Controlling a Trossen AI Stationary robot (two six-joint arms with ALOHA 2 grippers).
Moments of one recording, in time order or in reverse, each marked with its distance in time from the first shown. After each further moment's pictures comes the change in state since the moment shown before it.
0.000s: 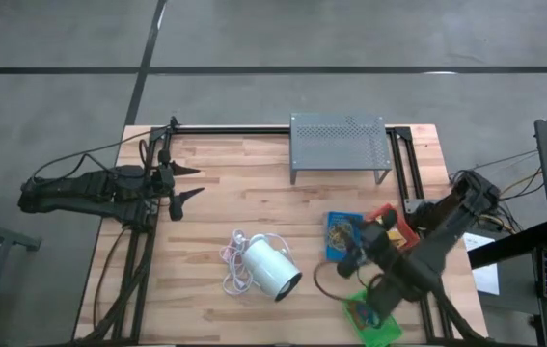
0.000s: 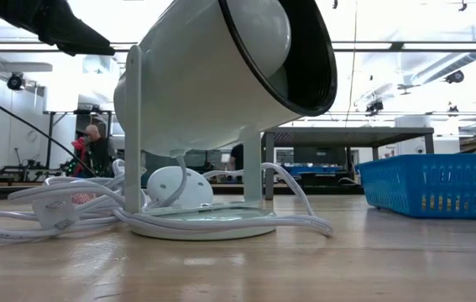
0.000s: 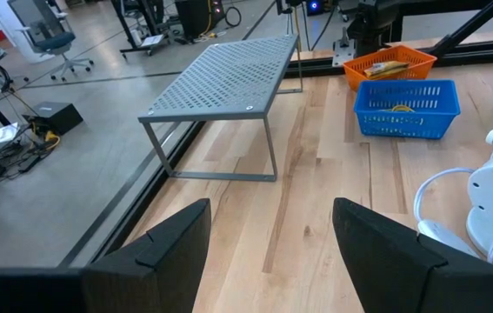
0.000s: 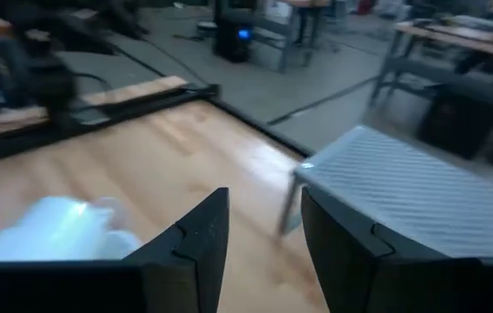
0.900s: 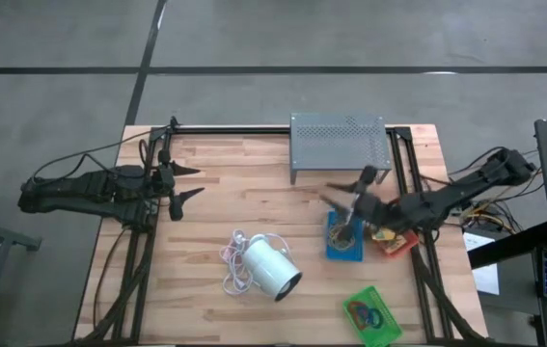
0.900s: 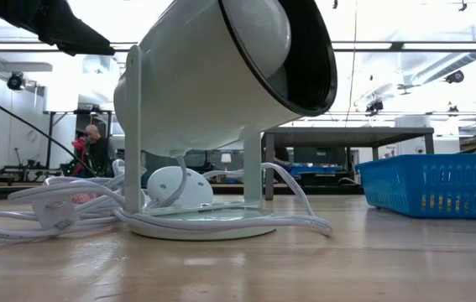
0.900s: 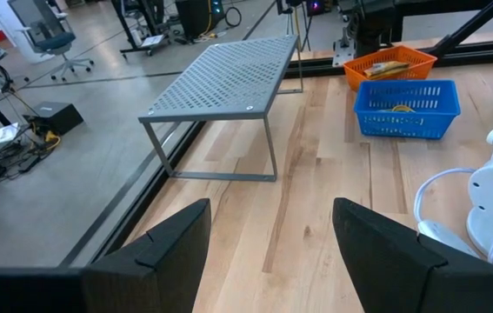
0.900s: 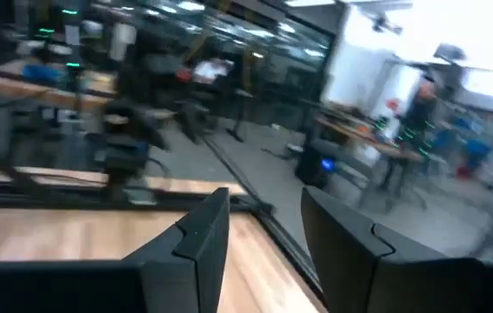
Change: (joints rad) left arm 0.000 0.000 0.000 0.000 0.000 0.000; right arm -0.376 -0.559 -0.795 1.992 -0.483 -1.940
